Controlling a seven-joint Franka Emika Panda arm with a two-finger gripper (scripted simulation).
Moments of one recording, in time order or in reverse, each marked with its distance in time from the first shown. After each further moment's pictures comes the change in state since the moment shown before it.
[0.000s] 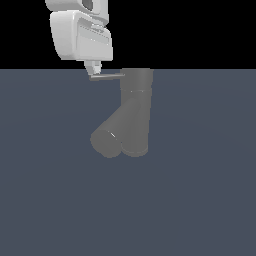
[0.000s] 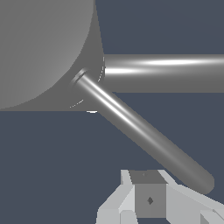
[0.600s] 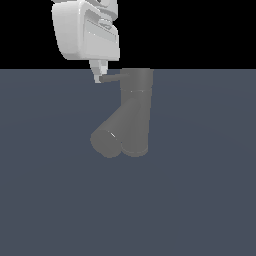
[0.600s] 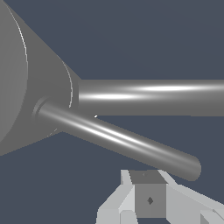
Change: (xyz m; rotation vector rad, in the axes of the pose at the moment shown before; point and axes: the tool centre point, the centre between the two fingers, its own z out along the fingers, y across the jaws) arm 0.031 0.029 0.000 -0.003 0.001 0.000
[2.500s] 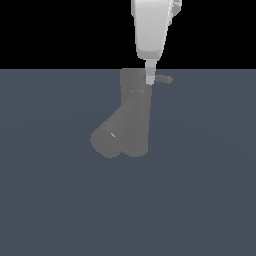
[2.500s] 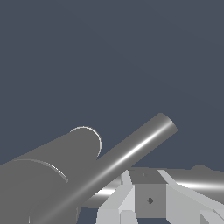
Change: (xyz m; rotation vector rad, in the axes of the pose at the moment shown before) arm 0.115 -0.008 0.000 -0.013 0.005 -0.048
